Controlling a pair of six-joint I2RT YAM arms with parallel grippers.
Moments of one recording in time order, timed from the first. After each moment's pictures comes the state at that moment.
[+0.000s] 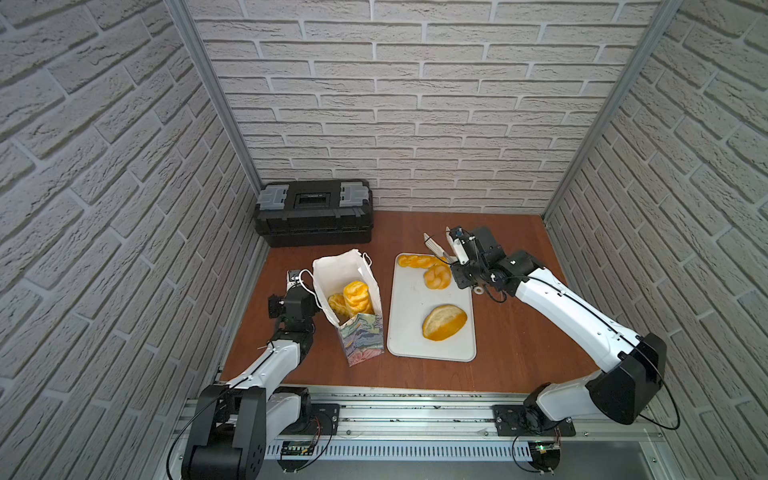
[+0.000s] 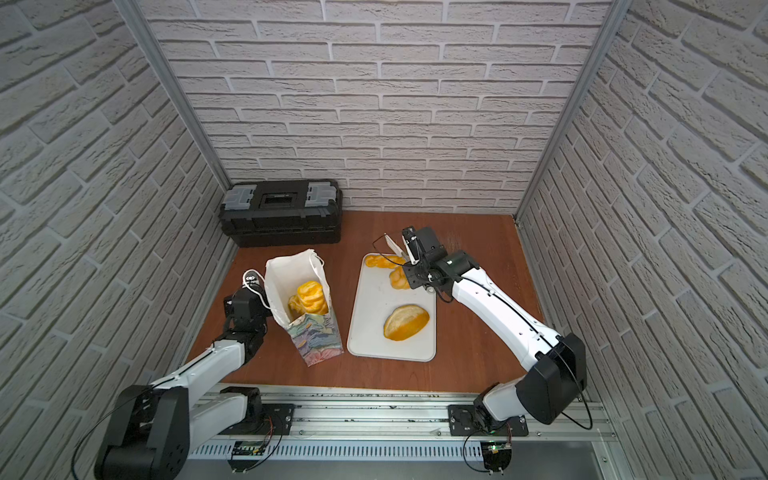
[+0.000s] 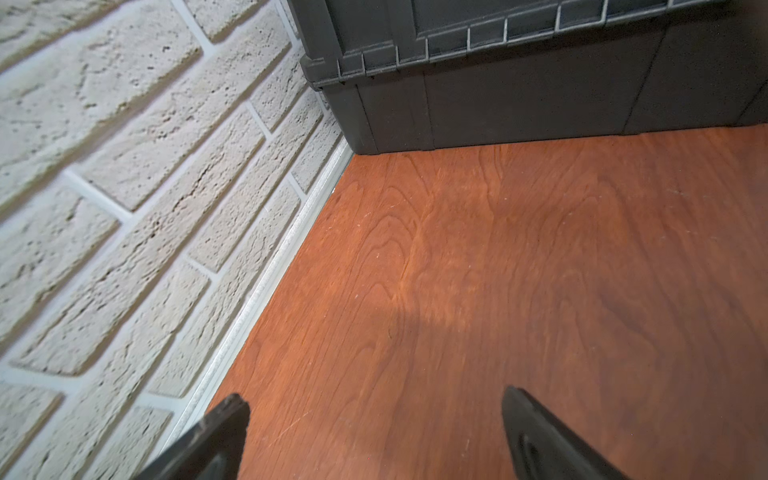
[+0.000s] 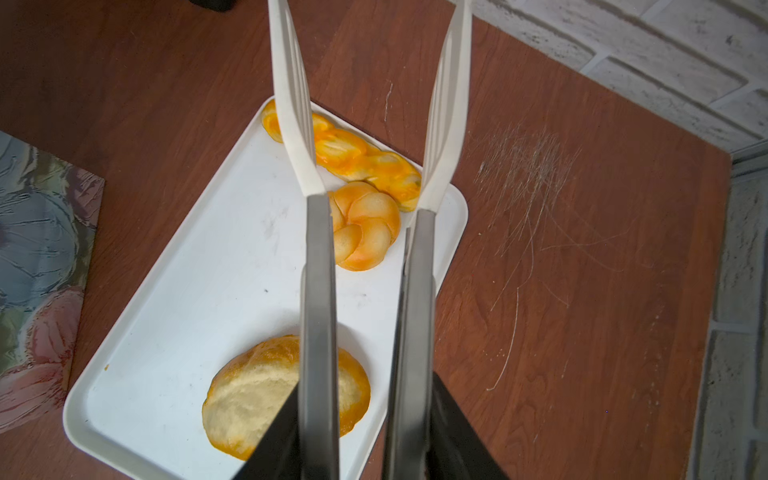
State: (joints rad) left arm -0.08 1.10 0.32 0.27 -0.52 0.05; right arm 0.50 1.47 1.35 -0.85 0.21 0.09
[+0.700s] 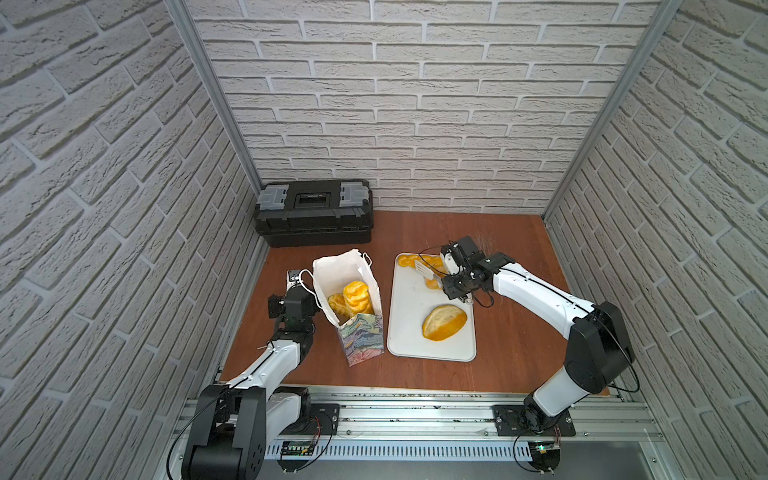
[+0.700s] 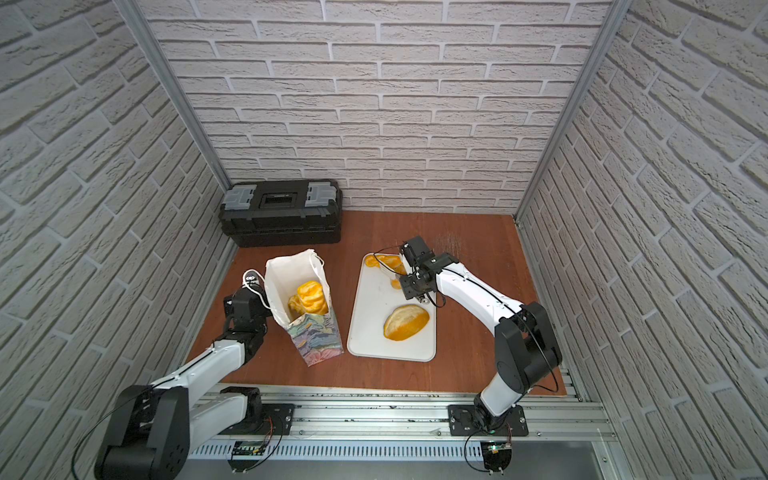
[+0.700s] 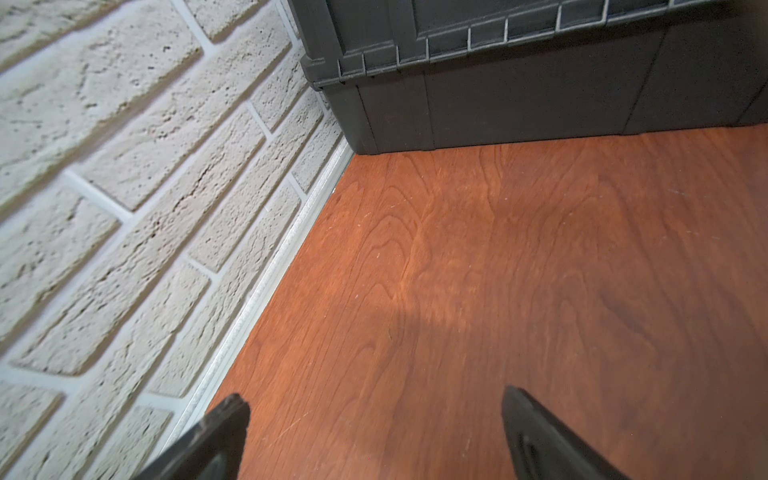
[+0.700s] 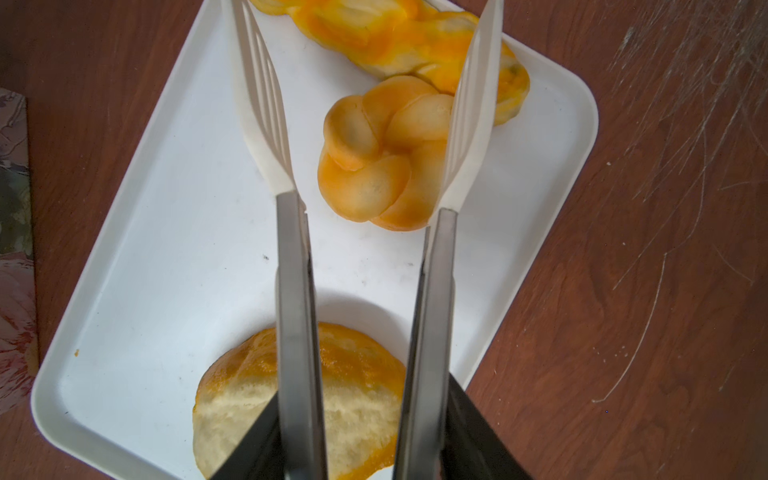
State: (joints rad) left arm -0.08 1.10 0.32 0.27 -0.52 0.05; right arm 0.46 1.63 1.25 -0.80 0.07 0.13
